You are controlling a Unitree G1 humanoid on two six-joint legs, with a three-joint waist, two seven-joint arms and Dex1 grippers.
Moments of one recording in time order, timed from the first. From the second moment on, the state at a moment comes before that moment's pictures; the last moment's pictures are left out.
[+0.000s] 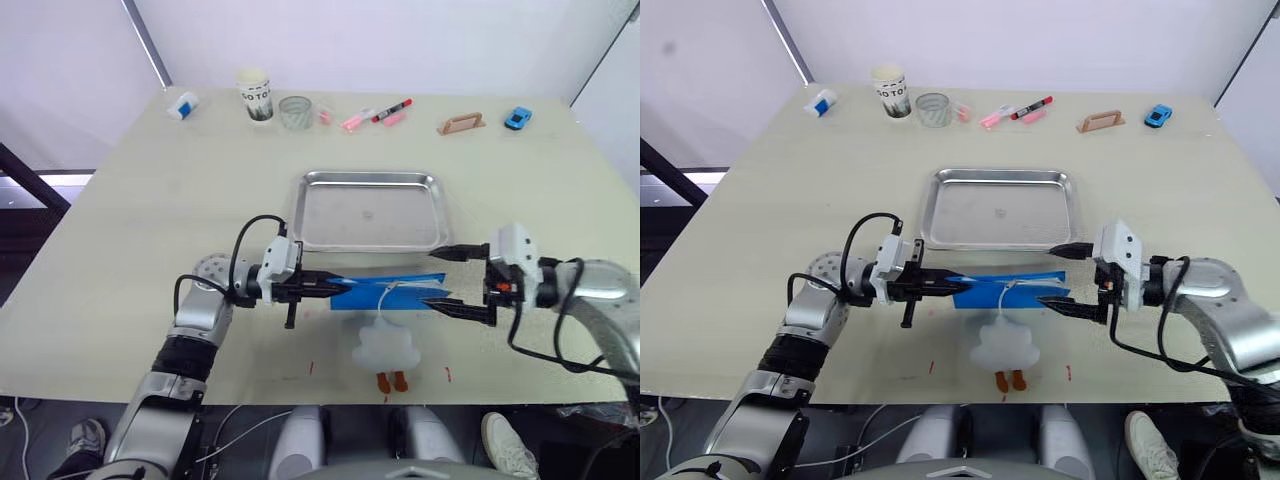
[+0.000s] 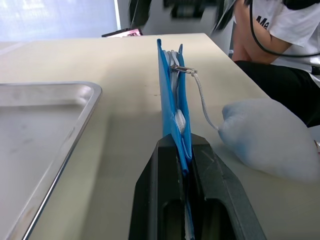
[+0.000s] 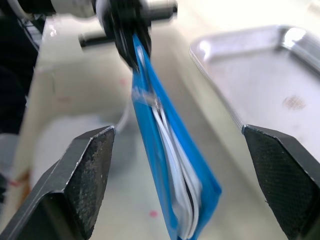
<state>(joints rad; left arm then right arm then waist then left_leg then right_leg) -0.44 0.49 -0.13 0.28 -0.37 -0.08 -1.48 -0.22 -0.73 0.07 -0.25 0.47 0.35 1.11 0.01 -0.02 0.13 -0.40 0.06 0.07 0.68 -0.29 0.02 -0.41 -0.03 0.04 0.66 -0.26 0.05</state>
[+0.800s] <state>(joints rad) -0.42 0.52 -0.13 0.23 -0.38 -0.01 -1.48 -0.27 -0.66 0.07 -0.08 0.49 0.25 1.24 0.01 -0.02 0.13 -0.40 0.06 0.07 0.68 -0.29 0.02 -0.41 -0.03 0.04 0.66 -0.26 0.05</state>
